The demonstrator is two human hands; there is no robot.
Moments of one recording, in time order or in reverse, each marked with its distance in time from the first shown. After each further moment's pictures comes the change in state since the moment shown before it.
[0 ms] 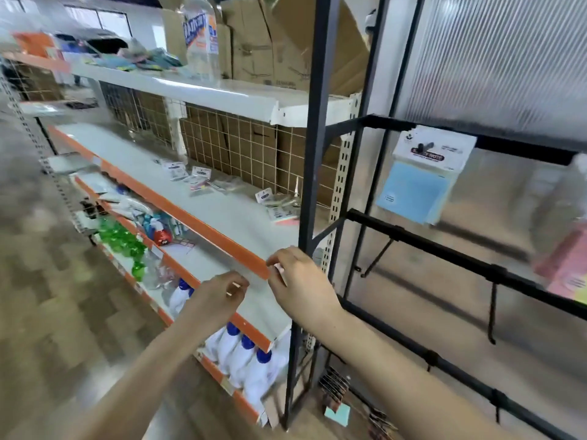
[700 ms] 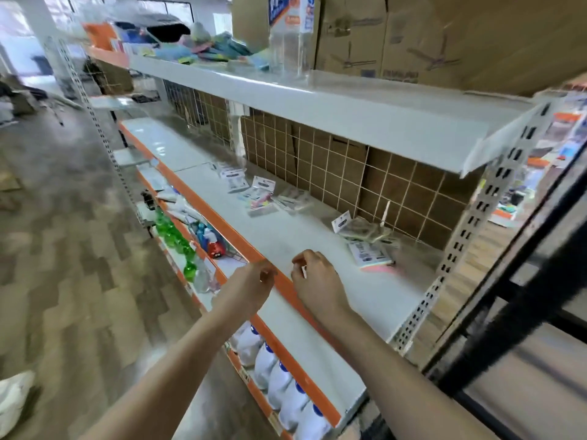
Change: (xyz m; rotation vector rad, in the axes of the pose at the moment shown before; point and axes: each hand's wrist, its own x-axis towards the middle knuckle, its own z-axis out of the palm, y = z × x) left_hand 0.212 -0.120 -0.065 0.076 0.110 -0.153; right_hand 0.230 0.015 0.172 0.117 -0.121 0.229
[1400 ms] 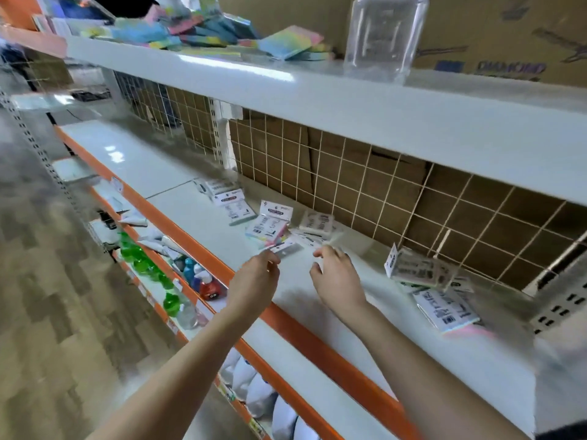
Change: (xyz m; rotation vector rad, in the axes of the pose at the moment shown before) left_hand 0.209 -0.079 -0.026 -0.011 0.032 0.098; right_hand 0.194 -0.002 0.100 -0.194 0.042 0.160
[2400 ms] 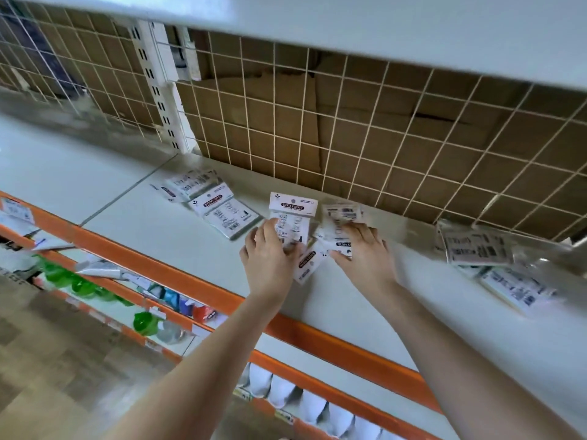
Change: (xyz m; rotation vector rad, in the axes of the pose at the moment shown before) left_hand 0.148 -0.078 0.034 -0.084 0.027 0.169; right_hand 0.097 0.008 0.085 -0.318 0.145 0.221
